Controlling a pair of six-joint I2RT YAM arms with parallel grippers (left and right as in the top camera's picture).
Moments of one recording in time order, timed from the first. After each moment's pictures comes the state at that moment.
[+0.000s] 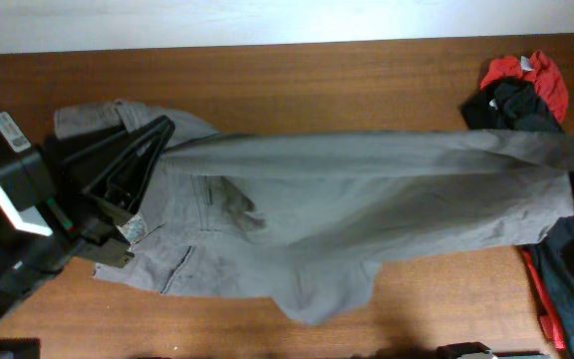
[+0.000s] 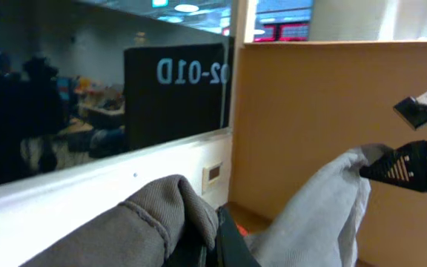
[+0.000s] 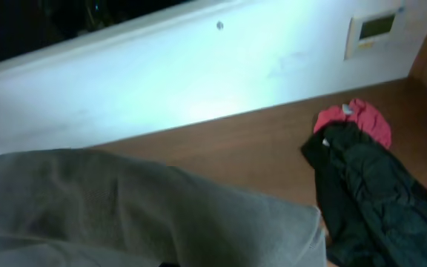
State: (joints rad) left arm -0.02 0.98 1.71 -0.42 0.84 -0.29; right arm 0.07 1.24 2.54 -1.69 0.01 0.28
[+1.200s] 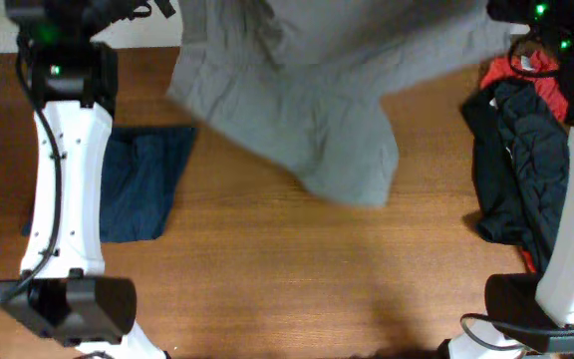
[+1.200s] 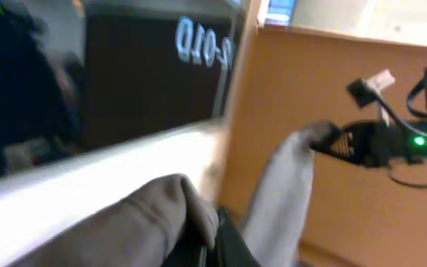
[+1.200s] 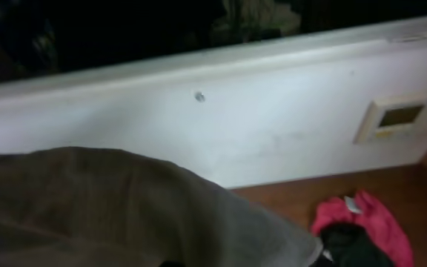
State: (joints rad) left arm -0.02 1.86 2.08 0.12 1.06 -0.51; right arm -0.01 1.80 2.59 -1.15 0.03 0.13
